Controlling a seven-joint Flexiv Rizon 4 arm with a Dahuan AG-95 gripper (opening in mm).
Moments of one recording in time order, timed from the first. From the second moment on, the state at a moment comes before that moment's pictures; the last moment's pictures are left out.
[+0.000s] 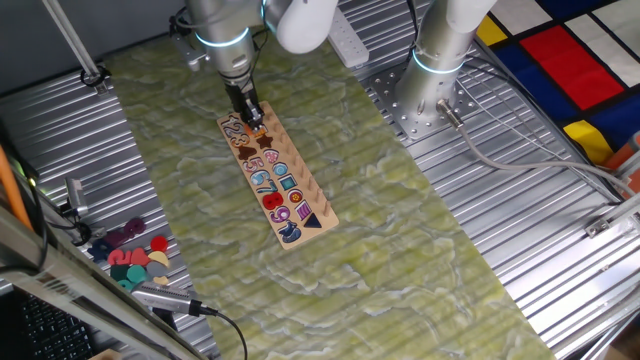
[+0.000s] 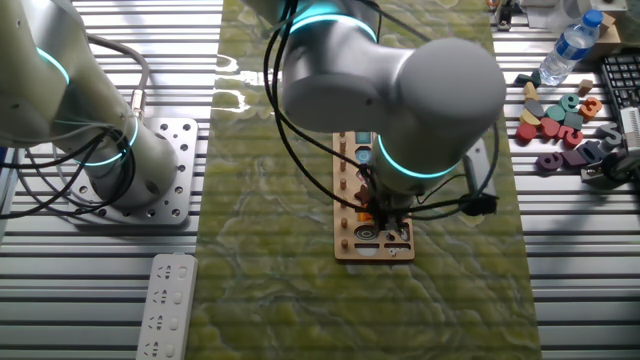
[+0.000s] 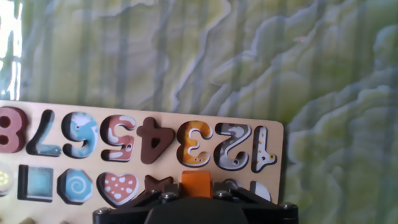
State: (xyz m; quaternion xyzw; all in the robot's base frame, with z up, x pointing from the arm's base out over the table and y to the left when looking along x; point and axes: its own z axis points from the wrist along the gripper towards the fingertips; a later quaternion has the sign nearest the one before) arm 0.458 -0.096 0.038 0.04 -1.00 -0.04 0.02
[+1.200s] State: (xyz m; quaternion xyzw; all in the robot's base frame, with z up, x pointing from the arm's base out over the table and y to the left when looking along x) arm 0.449 -0.094 0.026 0.05 -1.00 -0.04 0.02
